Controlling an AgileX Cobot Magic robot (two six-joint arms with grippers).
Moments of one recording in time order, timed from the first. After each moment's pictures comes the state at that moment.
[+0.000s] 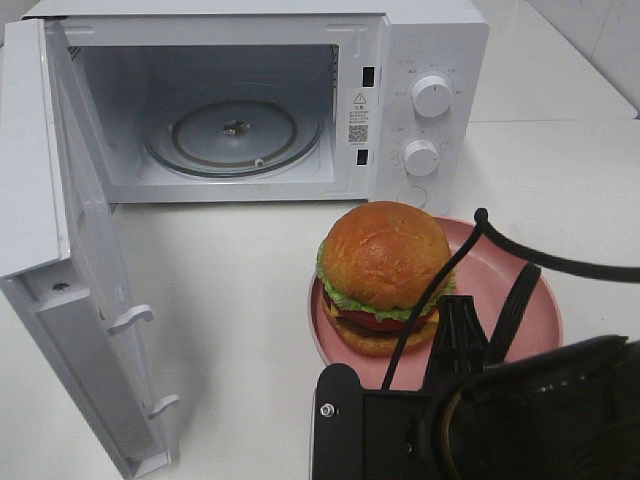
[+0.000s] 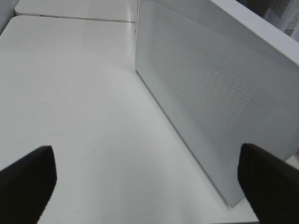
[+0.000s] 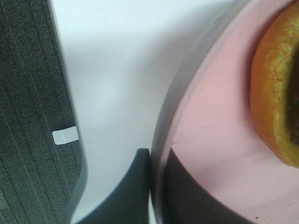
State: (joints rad) left arm 0.00 -0.01 -0.52 -0.14 1.08 0.02; right arm 1.25 1.58 -0.62 -0.73 0.68 0.30
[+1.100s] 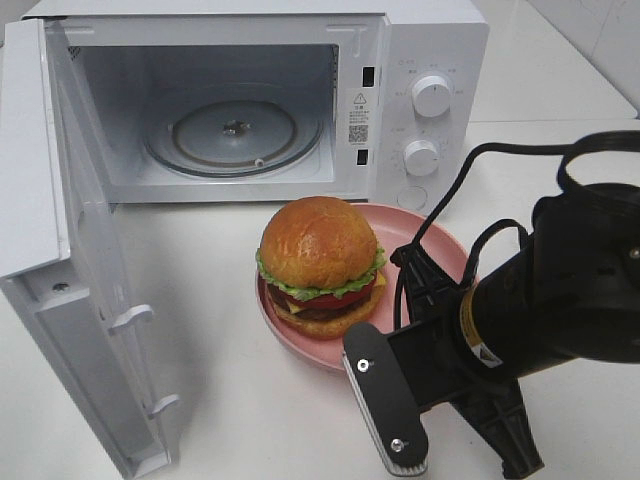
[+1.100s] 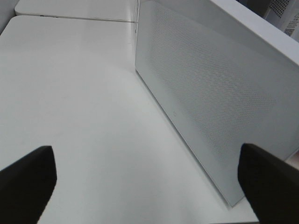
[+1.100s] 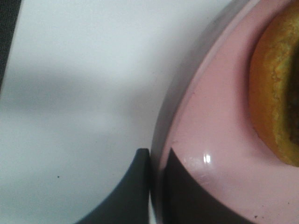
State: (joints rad) left arm 0.00 -0.01 -0.52 -0.14 1.08 0.02; right arm 0.85 1.58 -0.62 -0.51 0.32 -0.66
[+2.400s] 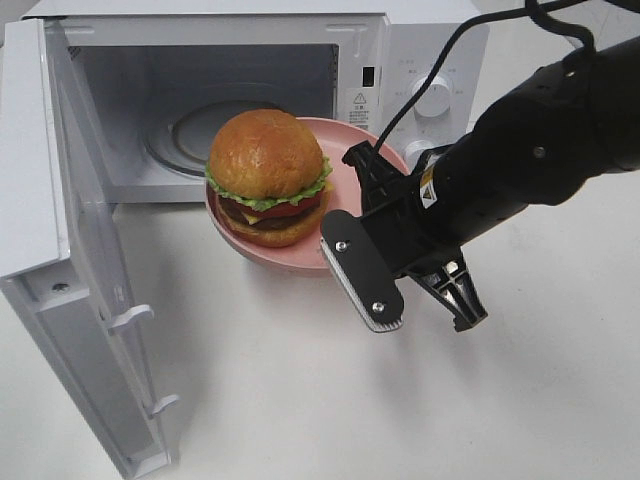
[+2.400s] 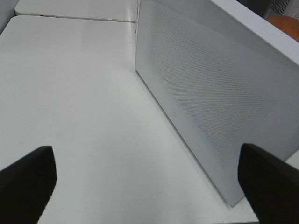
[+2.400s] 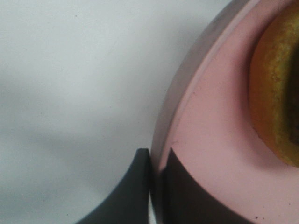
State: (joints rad) left arm 0.00 -0.01 -0.52 -0.14 1.08 0.02; right arm 0.63 1.71 -0.91 -0.11 0.26 -1.44
